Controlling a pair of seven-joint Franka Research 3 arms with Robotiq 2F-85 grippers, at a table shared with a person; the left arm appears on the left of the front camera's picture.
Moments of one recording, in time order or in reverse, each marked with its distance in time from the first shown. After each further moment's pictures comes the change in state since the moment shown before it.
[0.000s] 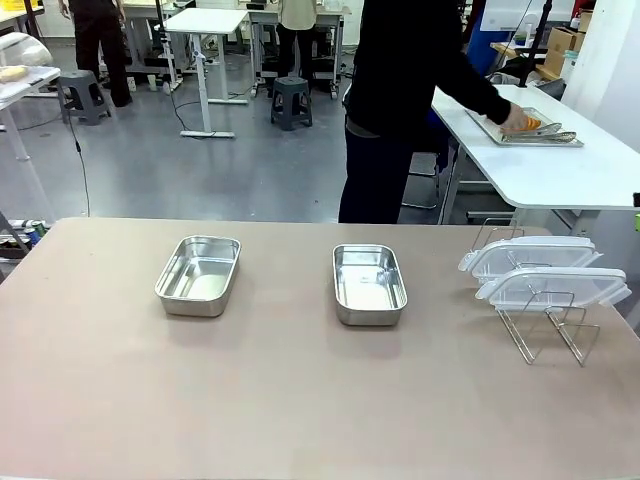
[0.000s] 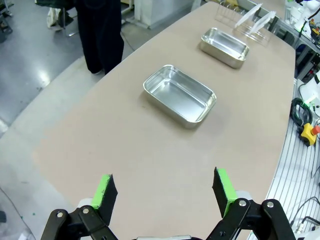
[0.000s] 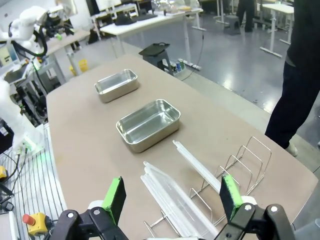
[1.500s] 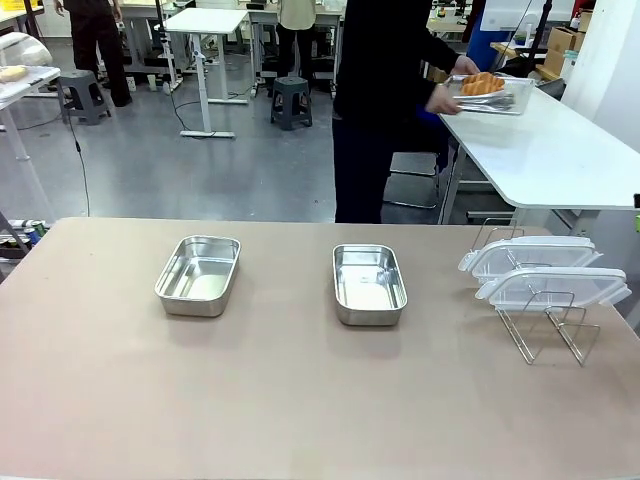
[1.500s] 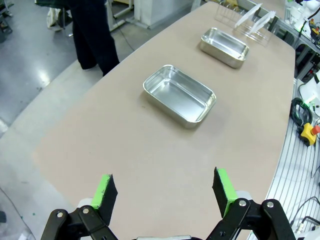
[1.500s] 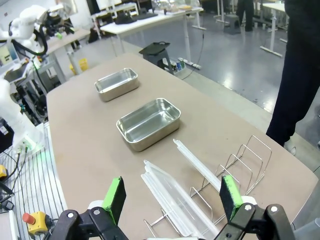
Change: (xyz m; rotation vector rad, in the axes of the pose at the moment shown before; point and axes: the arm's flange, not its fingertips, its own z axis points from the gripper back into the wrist) left arm 0.000 0.000 0.000 -0.001 0.000 -0.001; right arm -0.001 0.000 0.001 0.001 0.004 0.001
